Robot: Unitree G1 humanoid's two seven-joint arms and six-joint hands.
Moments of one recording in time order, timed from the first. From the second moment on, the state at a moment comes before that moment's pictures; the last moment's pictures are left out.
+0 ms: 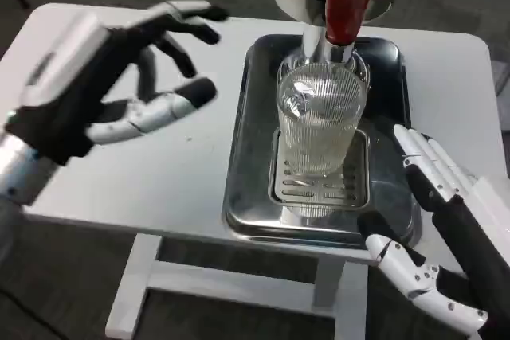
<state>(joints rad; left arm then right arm) -0.64 0.65 0.03 0.46 0.16 -0.81 -0.12 0.23 -0.28 -0.02 -0.83 -0.67 0.01 0.25</state>
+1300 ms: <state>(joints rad) -1.11 0.67 0.20 0.42 -0.64 0.25 -1.15 0.21 -0.25 0.03 -0.81 -0.68 0.01 0.23</state>
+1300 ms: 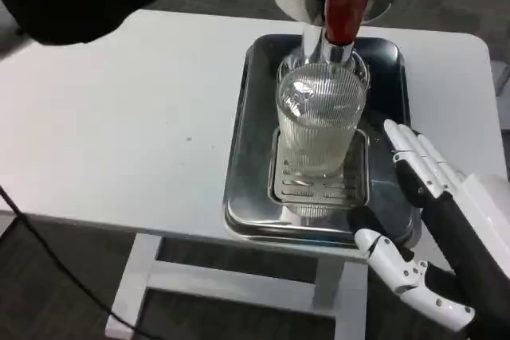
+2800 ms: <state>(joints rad) -1.22 0.53 0.07 0.65 -0.33 -0.16 -1.24 0.24 -0.25 0.02 -0.81 -0.67 0.00 0.22</state>
